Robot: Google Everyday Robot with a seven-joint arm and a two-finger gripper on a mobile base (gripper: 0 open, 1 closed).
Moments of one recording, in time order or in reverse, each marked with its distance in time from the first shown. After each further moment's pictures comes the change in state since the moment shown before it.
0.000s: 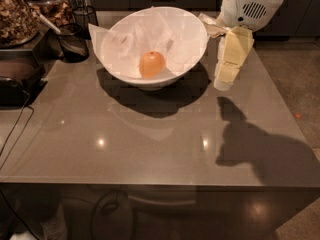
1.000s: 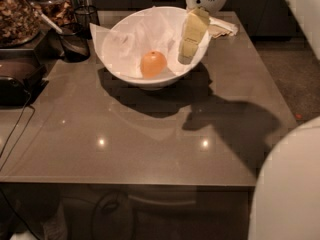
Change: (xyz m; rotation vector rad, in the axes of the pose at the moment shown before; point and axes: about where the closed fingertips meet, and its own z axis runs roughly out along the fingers) arm -0.068 -0.071 0.033 -0.026 -0.062 0.005
